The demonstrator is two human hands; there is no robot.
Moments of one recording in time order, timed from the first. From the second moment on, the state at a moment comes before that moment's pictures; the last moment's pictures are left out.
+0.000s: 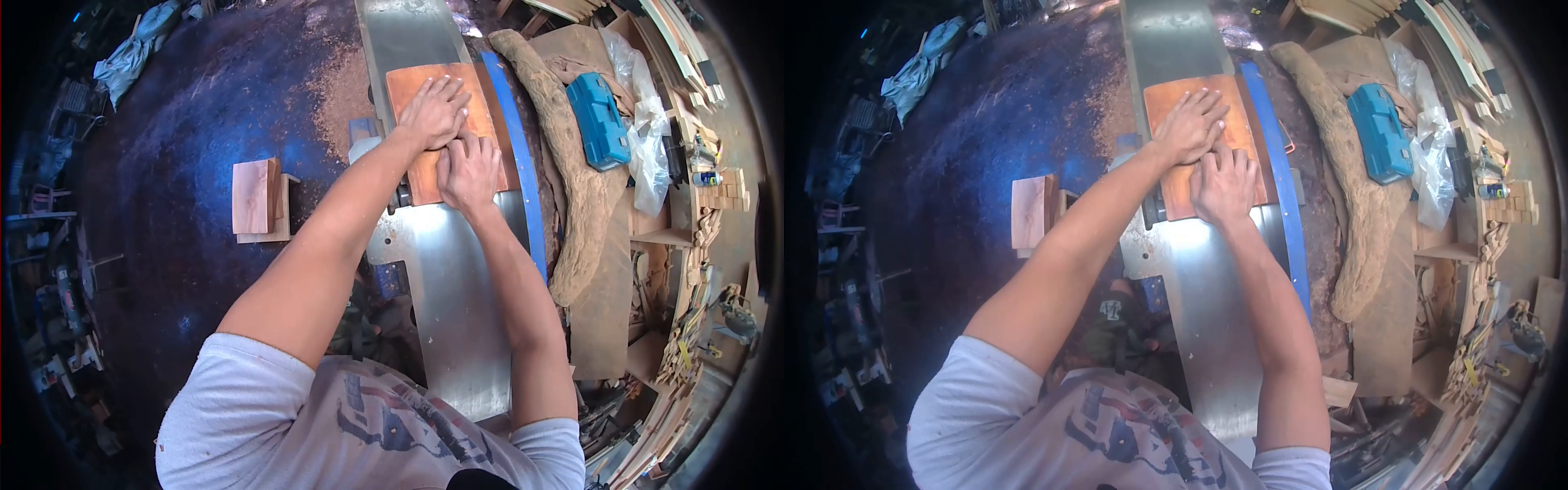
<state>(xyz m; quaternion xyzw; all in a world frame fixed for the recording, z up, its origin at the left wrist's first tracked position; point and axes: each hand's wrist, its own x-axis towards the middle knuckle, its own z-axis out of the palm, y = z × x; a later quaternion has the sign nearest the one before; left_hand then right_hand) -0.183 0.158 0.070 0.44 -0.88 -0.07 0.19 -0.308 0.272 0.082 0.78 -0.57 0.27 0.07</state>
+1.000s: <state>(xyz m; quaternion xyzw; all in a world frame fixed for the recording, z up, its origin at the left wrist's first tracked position) 0.047 0.076 0.080 0.67 -0.37 -0.54 0.34 -0.237 0.206 0.207 0.66 -0.55 0.38 -0.33</state>
